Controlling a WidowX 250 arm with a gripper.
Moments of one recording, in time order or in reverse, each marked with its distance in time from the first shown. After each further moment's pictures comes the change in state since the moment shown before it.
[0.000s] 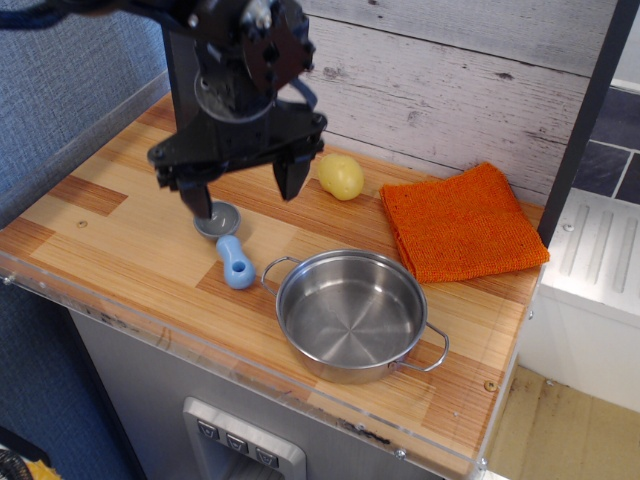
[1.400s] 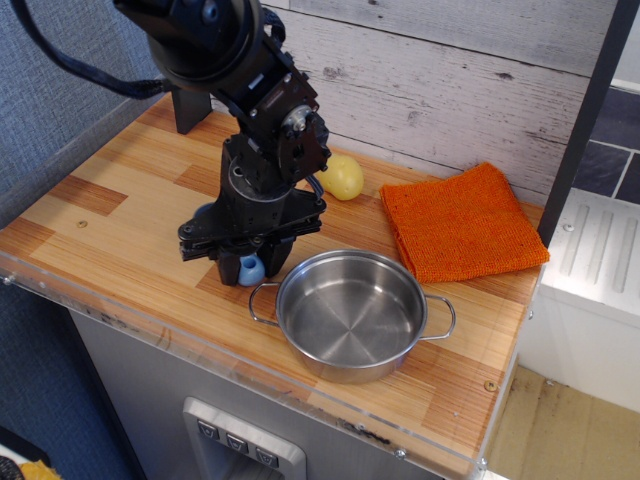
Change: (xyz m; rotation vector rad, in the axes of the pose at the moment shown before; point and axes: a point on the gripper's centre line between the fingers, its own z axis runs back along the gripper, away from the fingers) arm -0.025 0.004 -0.071 0.139 0.119 0.039
